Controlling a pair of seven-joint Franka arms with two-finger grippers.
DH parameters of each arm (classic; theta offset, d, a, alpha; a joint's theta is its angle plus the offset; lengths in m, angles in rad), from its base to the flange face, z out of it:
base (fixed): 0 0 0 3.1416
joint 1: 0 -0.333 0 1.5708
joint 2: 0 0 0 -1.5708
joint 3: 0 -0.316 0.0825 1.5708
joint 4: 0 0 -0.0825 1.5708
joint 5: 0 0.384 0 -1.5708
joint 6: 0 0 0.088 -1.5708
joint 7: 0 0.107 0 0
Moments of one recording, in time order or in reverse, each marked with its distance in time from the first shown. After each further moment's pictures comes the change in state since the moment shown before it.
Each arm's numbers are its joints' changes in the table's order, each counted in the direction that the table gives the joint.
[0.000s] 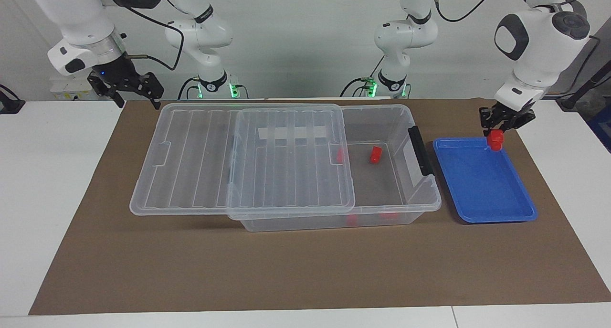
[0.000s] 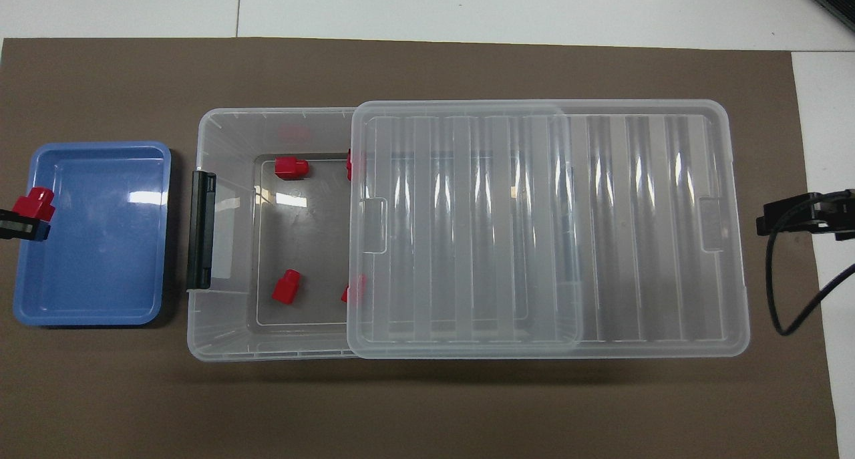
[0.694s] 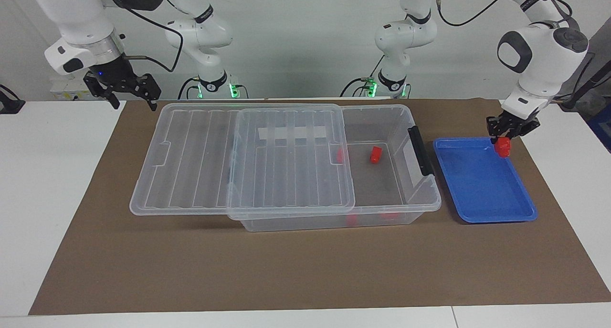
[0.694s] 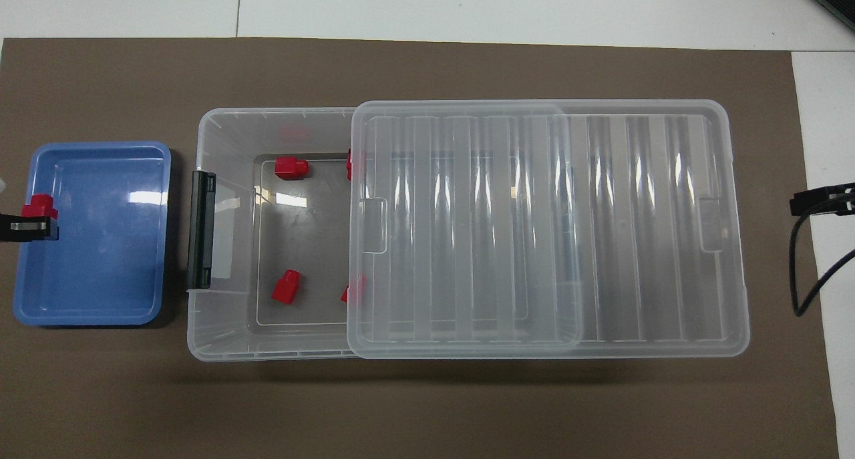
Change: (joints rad) left arm -0.051 0.021 0.012 0.131 -0.015 -0.202 -0.223; right arm 0.078 0.014 0.021 0.131 -0.091 -0.280 -0.226
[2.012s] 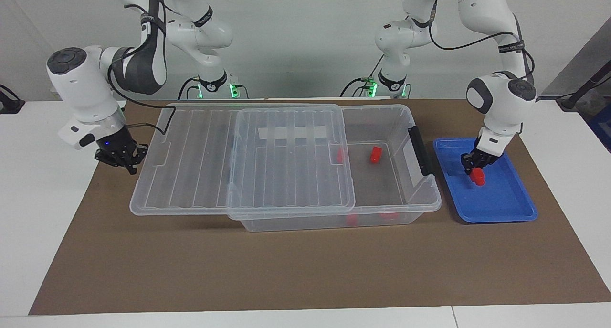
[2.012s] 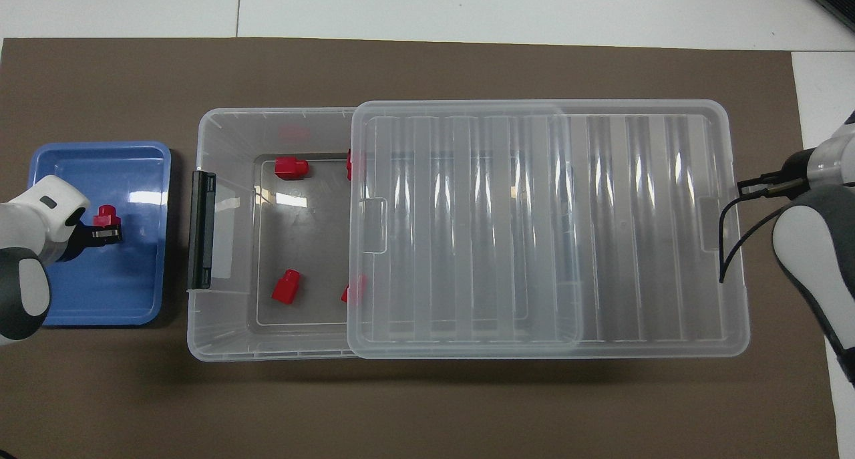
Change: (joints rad) left arm 0.002 0.152 0.003 0.204 -0.035 -0.388 -0.061; right arm 0.012 0.138 -0.012 0.139 0.083 -0.311 -0.122
